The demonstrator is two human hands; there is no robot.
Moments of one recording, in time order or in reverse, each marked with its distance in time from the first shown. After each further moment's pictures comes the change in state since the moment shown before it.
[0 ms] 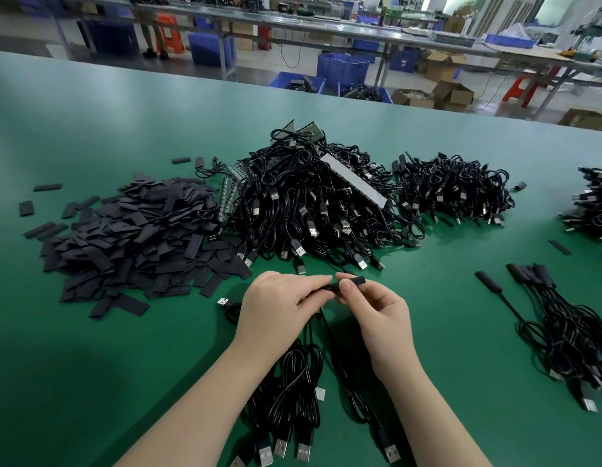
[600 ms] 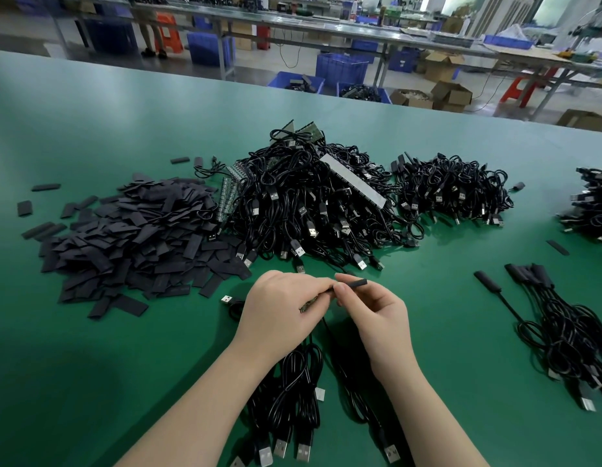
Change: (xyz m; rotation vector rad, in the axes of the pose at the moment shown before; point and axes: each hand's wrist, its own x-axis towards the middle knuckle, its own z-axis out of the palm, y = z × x) left_hand 0.002 0.002 -0.003 0.023 -0.092 0.070; right_hand 0.000 0.004 0.000 0.017 0.010 0.035
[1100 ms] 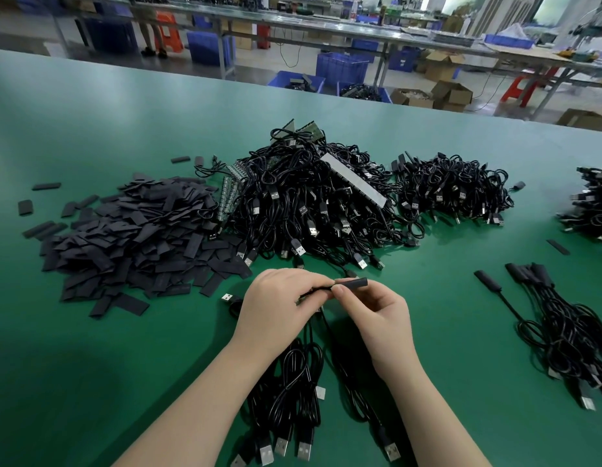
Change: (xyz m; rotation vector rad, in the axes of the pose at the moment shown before) left_hand 0.001 -0.003 -0.002 -0.069 0.030 -0.075; right_hand 0.000 -0.001 -0.003 -0.118 -0.032 -0.083
